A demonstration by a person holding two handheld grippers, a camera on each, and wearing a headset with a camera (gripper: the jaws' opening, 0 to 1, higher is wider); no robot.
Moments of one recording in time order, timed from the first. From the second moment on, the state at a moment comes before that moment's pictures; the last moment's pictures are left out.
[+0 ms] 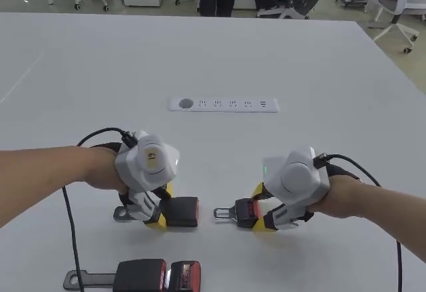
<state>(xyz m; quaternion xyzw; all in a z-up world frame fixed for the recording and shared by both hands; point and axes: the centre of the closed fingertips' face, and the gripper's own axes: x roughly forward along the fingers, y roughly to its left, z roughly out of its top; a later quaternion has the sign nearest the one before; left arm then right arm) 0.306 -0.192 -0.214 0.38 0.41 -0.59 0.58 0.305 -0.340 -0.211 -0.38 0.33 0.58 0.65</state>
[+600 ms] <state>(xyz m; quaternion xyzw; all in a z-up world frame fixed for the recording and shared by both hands) 0.304 -0.192 -0.216 0.38 0.41 -0.58 0.59 0.304 -0.317 -0.210 -0.37 0.32 0.58 0.65</state>
